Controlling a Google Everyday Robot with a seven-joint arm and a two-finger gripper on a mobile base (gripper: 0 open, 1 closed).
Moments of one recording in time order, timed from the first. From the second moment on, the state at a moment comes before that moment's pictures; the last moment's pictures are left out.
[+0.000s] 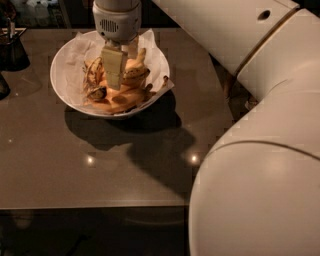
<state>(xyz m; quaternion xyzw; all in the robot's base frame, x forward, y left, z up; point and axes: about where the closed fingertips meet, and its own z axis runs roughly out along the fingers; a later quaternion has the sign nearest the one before) 0.600 0.075 0.954 -0.60 0.80 -0.02 0.09</state>
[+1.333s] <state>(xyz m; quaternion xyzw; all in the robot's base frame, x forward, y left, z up) 0.604 0.075 0.952 -0.61 0.79 -0.02 0.09</state>
